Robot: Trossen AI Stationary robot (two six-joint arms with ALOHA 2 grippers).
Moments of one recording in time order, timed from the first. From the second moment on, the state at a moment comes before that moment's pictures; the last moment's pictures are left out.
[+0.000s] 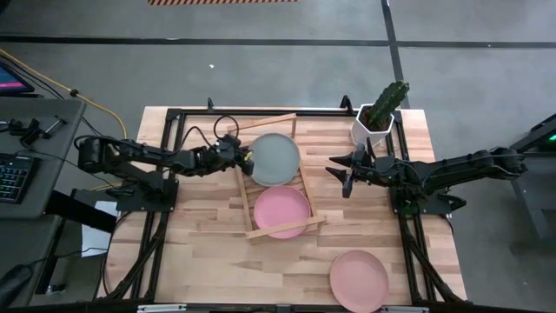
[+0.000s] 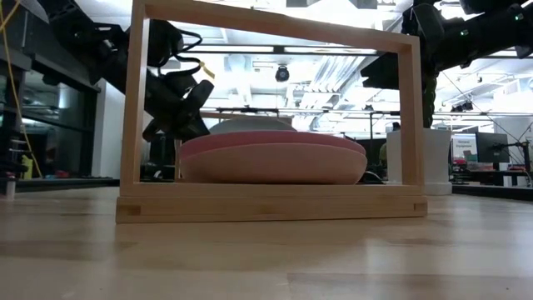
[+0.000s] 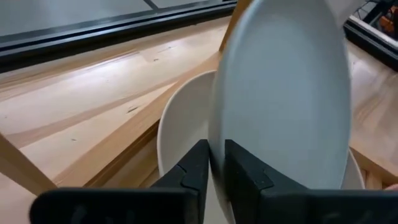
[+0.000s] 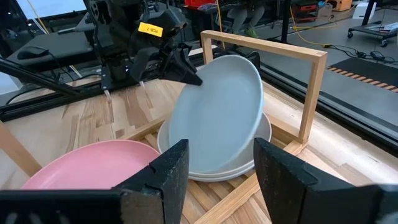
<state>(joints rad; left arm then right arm) 0.22 1.36 0.49 0.31 -0.39 -0.54 0.04 0.83 0.34 0.26 0.39 0.23</state>
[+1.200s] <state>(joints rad) 0.24 1.35 0.69 0.10 -0.37 -0.23 0.04 0.83 0.34 0.25 0.39 0.24</state>
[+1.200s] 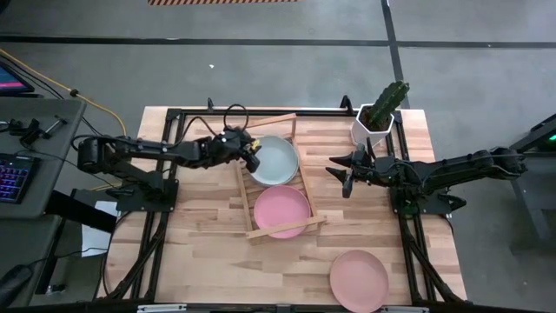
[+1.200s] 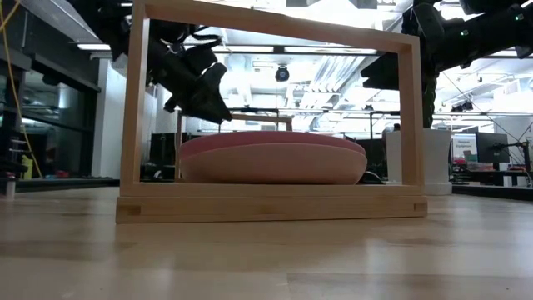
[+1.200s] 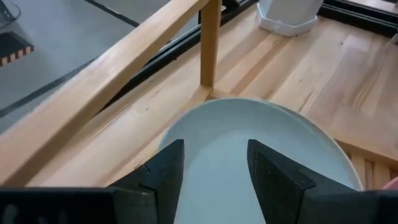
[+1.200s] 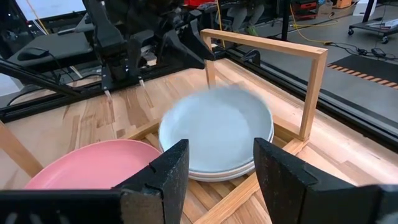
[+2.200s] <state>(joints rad) 0.14 0.81 0.13 0.87 -0.16 -0.12 0.04 0.83 0.35 0.42 0.23 0.32</state>
